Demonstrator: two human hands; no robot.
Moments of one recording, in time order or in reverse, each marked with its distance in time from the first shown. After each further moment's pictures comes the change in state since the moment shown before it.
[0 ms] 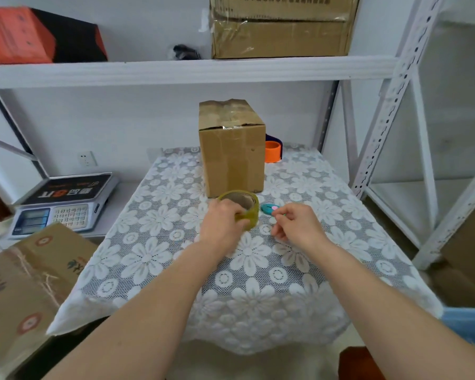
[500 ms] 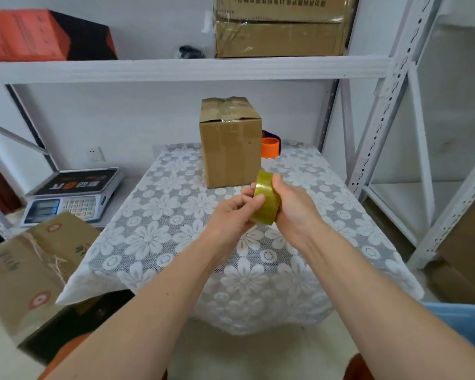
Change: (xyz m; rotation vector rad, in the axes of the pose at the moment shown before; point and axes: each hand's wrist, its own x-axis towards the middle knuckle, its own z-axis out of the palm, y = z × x) left_hand -0.058 0.043 -0.015 -1.209 -0.189 -0.195; right_hand -0.042 -0.034 -0.005 0.665 -0.170 0.013
